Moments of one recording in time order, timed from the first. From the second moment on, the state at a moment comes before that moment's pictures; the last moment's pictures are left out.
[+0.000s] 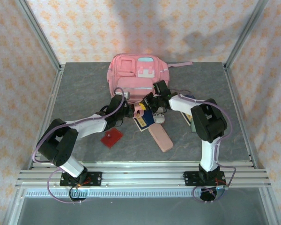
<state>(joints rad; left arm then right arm) -0.52 1.58 0.81 0.13 -0.02 -0.54 0.50 1.96 1.27 -0.16 -0.52 1.39</state>
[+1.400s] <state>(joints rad) -0.16 1.31 0.65 0.10 -0.16 -0.64 0.41 1.73 1.08 -0.07 -0.58 1.24</state>
